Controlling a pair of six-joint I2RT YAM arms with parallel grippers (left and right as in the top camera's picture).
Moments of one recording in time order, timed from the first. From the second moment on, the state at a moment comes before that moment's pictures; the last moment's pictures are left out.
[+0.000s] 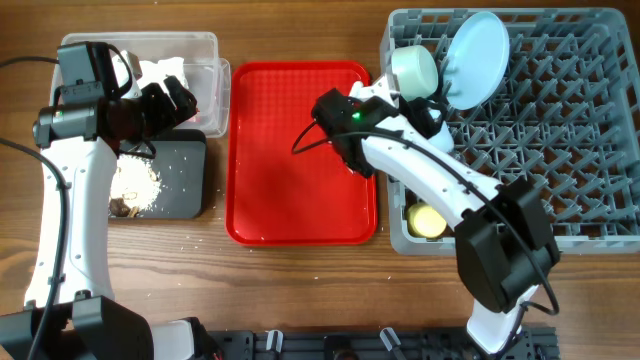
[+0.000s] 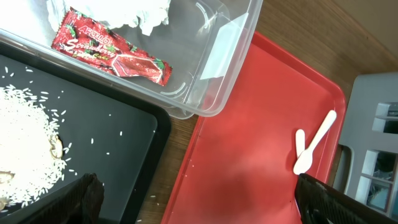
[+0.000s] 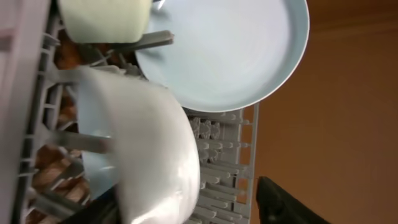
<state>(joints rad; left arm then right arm) 0.17 1.53 1.37 -0.88 0.25 -0.34 0.64 1.94 1.49 -1.17 1.12 0.24</state>
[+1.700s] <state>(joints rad) 0.17 1.53 1.37 -0.88 0.25 -0.34 0.50 2.15 1.65 -0.63 0.07 0.83</state>
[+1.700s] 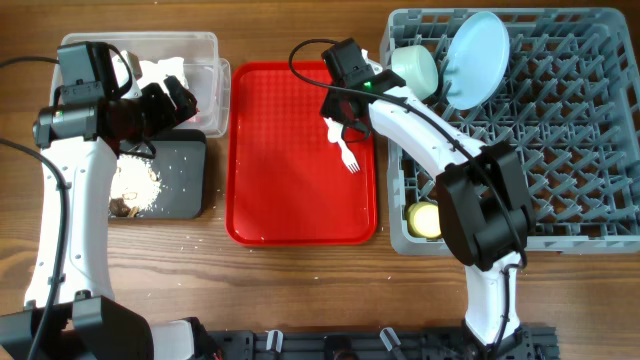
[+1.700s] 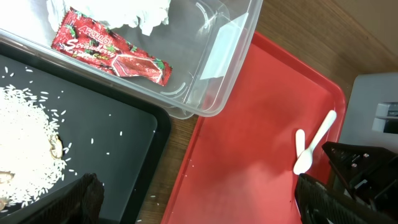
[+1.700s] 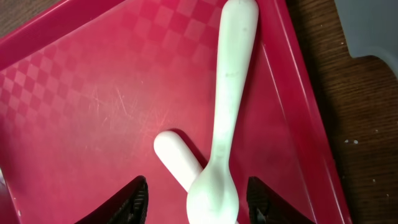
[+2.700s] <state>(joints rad) 0.17 1.53 1.37 -0.88 0.25 -0.34 0.51 2.23 1.66 -0.67 0.01 0.76</state>
